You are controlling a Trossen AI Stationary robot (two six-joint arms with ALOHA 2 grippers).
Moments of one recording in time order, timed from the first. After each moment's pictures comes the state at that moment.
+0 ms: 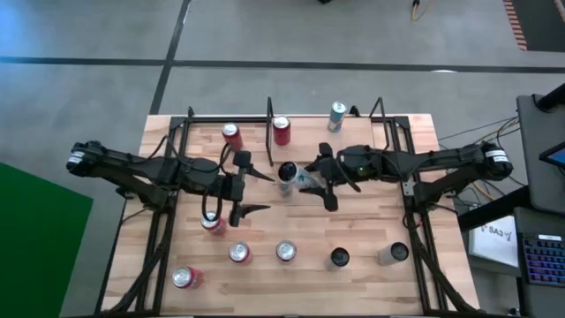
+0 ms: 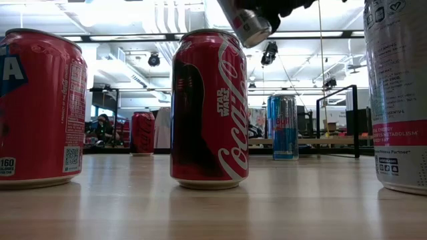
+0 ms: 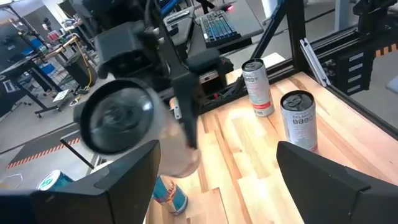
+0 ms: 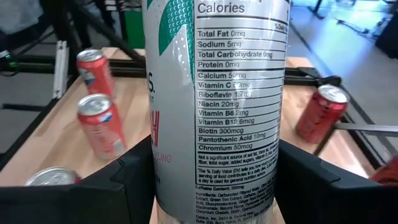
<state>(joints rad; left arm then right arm) -0.22 1.19 1.11 -0.19 -0.17 0.34 -0.02 1.28 0.99 -0.02 -0.05 -0.05</state>
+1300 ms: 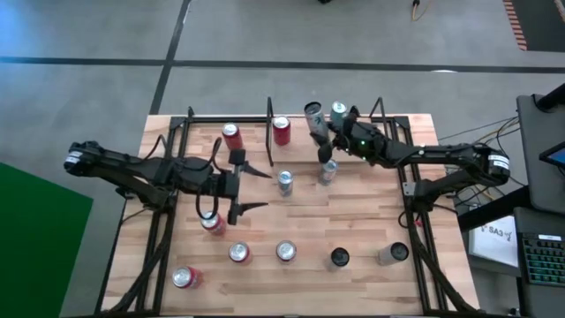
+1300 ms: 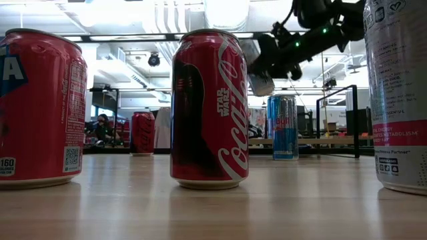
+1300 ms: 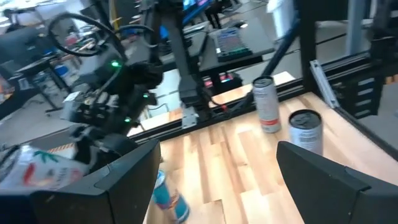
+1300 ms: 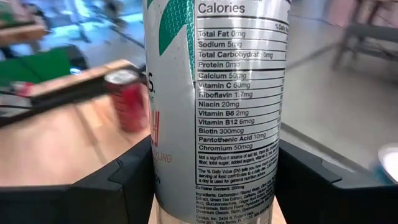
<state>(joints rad) -0.22 1.15 1.06 -0.11 -0.21 0.28 -0.37 1.29 0.71 0.36 0.27 0.11</state>
